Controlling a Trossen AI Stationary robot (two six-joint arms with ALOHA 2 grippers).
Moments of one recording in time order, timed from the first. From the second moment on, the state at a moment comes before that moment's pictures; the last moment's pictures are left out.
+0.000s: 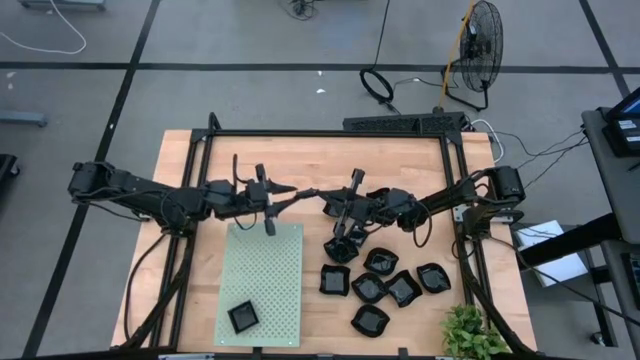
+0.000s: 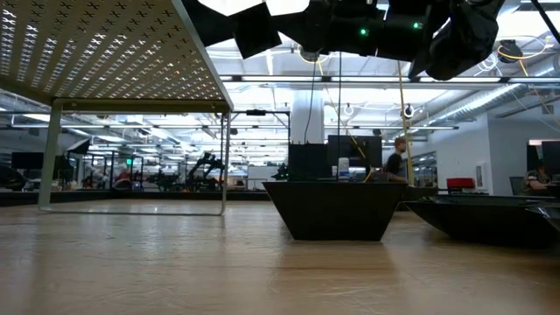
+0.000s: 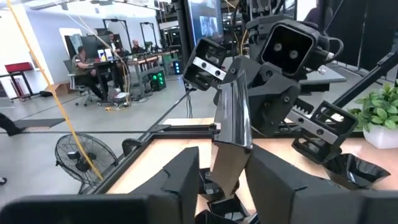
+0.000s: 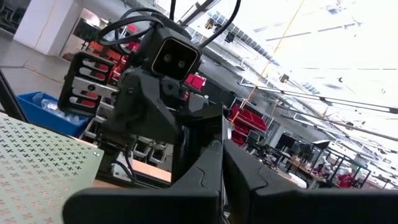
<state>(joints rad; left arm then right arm) -0.06 1.14 0.50 0.69 -0.26 0.13 0.05 1.72 0.73 1.32 0.23 -0.57</state>
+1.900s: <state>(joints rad) -0.73 1.32 1.17 -0.76 0.04 -0.83 0.14 1.72 0.73 1.12 0.19 -0.46</state>
